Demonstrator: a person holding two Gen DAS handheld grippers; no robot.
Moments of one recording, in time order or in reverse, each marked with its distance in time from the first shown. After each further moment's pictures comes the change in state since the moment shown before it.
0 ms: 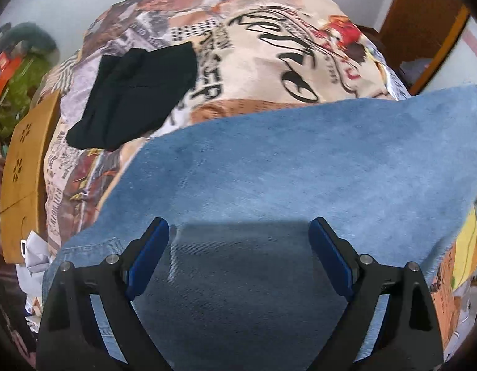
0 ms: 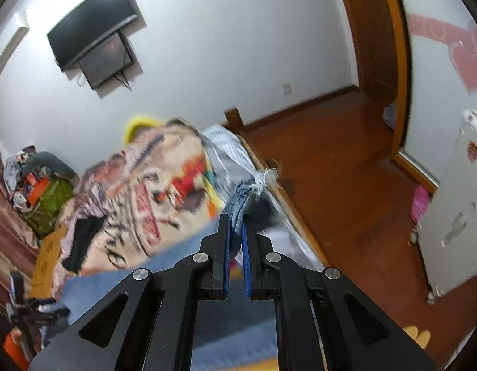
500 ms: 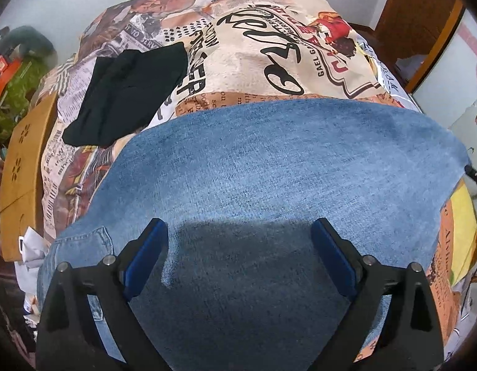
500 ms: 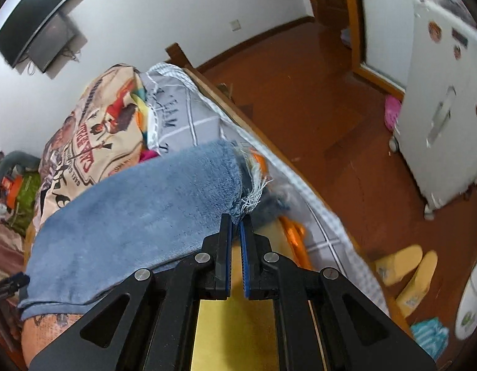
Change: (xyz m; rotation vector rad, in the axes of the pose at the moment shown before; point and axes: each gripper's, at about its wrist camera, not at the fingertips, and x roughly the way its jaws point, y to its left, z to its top) left arm -0.003 -0.012 -0.011 -0.001 -0.005 -0.009; right arm 0.031 -0.071 -0.105 0.171 0.211 -0.107
